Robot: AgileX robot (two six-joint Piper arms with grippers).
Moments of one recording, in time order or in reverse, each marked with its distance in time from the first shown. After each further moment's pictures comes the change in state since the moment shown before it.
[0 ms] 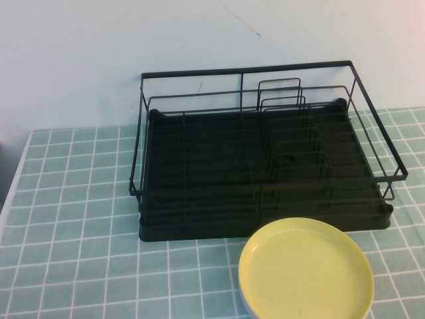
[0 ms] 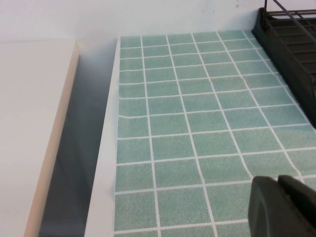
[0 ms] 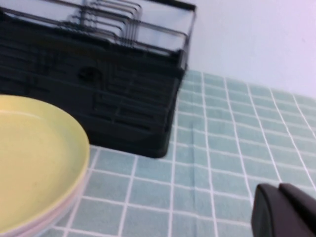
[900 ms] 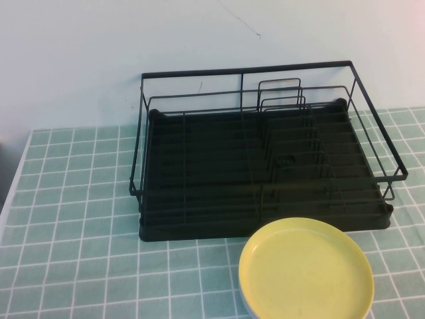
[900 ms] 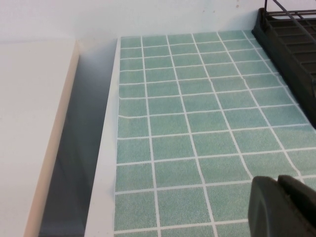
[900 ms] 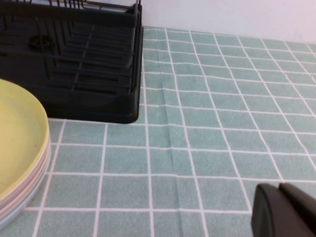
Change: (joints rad) right arm -0.025 -0.050 0.047 -0.248 0.063 0.325; left arm 0.000 0.000 0.000 0.000 0.000 0.000
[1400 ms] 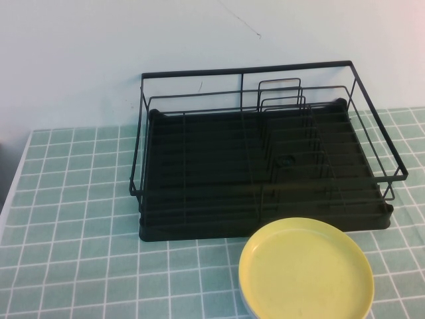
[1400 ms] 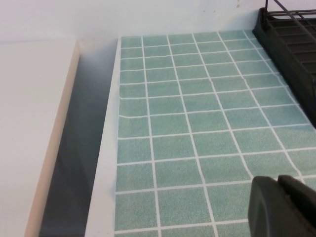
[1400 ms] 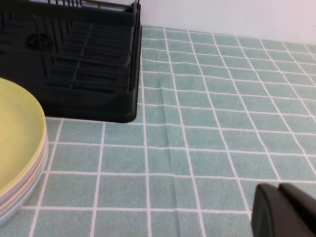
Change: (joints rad) right arm -0.001 0.000 0.000 -0.010 0.000 0.000; left arm 0.000 0.000 0.000 0.000 0.000 0.000
